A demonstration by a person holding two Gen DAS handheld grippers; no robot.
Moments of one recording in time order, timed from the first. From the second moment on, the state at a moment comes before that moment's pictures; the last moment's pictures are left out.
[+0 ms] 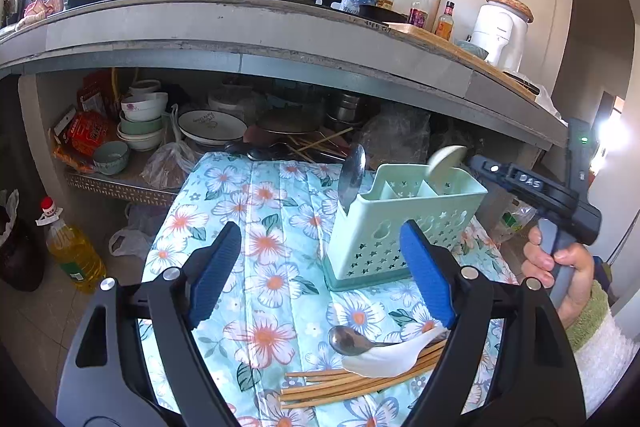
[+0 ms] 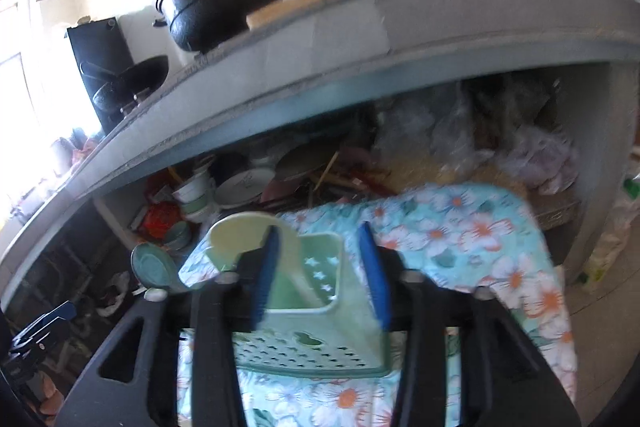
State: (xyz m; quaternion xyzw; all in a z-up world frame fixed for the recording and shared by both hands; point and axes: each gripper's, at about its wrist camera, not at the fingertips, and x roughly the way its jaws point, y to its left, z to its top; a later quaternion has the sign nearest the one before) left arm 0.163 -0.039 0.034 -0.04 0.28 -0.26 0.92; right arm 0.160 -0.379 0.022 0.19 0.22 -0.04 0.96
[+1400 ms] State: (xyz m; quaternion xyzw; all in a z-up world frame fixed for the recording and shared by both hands) left arm 0.150 -0.047 -0.024 -0.01 0.39 -0.21 0.90; right arm 0.028 -0.316 -0.059 0.18 0.35 -0.05 0.92
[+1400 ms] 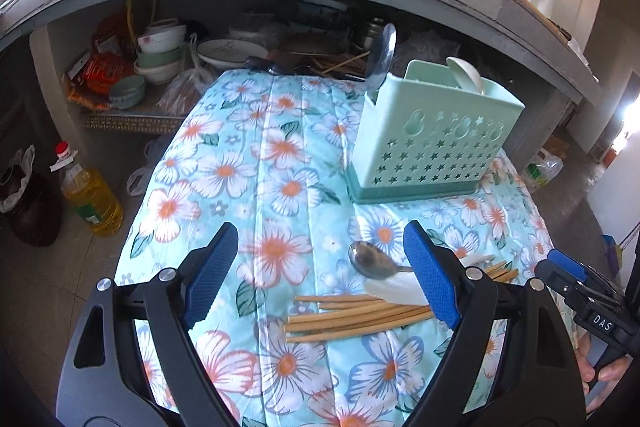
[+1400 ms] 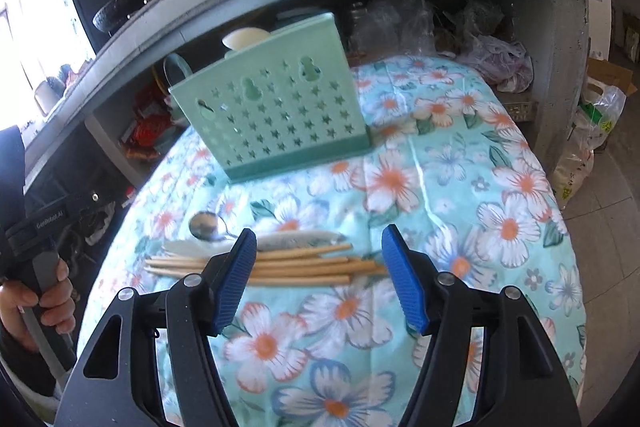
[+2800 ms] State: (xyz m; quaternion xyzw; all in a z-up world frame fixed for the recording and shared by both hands) left arm 0.174 -0.014 -0.071 -0.07 0.45 -0.17 0.87; right arm 0.125 -0.231 -0.063 0.12 0.41 0.09 0.90
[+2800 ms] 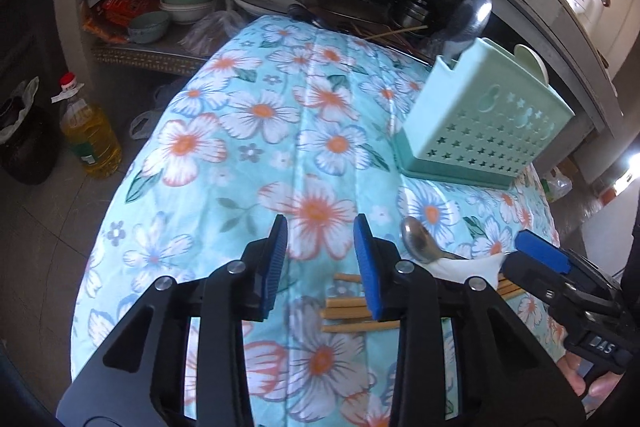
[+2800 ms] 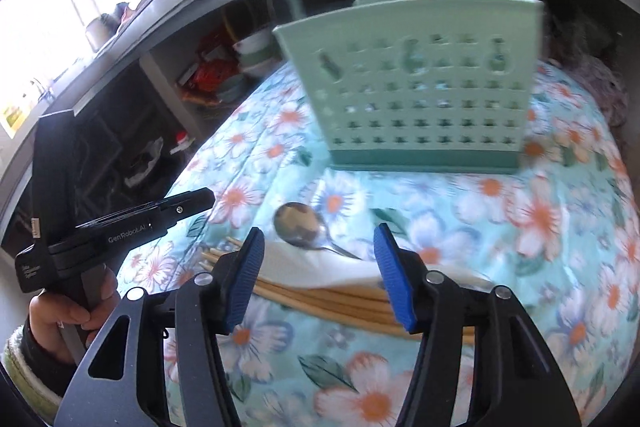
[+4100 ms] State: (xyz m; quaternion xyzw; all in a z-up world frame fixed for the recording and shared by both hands) left arm 0.168 -0.002 -0.067 -0.11 0.44 -0.22 0.86; right arm 0.183 -0.243 -0.060 0.16 0.44 0.04 0.88
